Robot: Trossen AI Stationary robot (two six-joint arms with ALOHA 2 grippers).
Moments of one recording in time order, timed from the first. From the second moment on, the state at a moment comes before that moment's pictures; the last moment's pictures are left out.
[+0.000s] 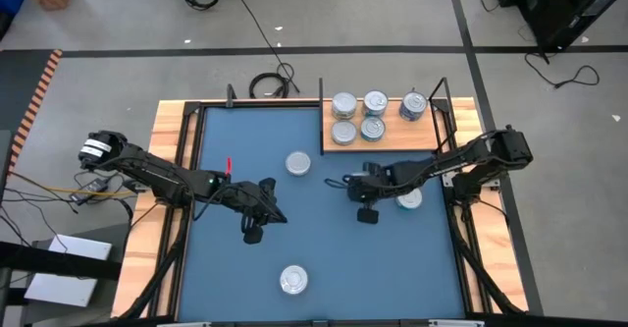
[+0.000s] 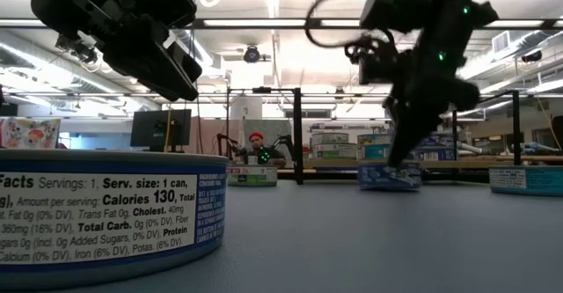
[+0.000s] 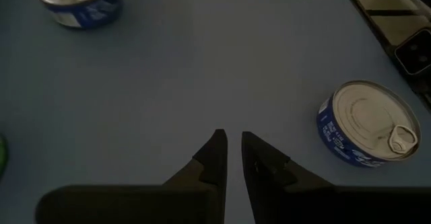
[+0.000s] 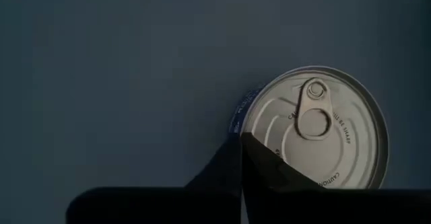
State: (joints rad) left arm -0.23 1.27 0.60 0.03 0.03 -0.13; right arm 0.10 1.57 0.87 -0.48 0.15 0.21
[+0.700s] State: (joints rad) left arm -0.23 1.27 0.60 0.02 0.03 -0.11; right arm 0.18 1.57 0.90 -0.13 -0.05 0.71
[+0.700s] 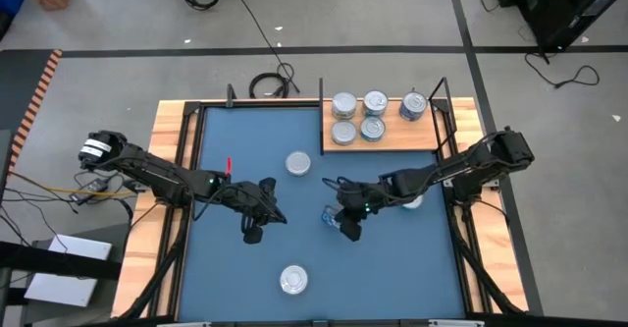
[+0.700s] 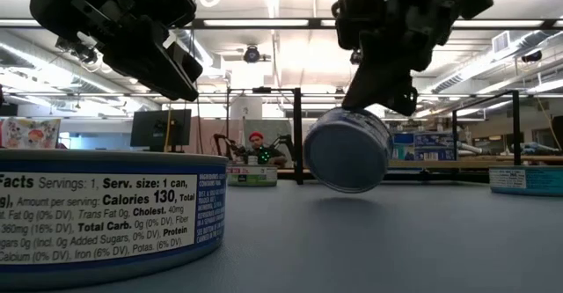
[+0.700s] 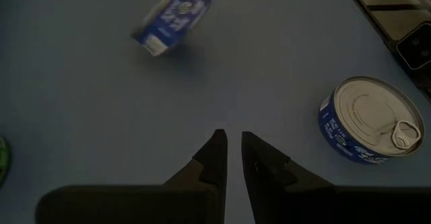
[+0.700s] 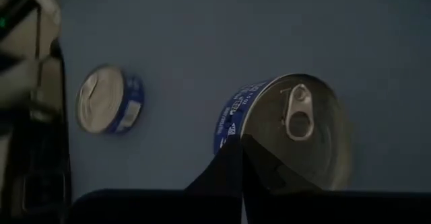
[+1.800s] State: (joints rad) left arm -0.23 1.27 0.60 0.02 0.04 -0.11; right arm 0.02 1.57 0.88 -0.16 -0.22 0.57
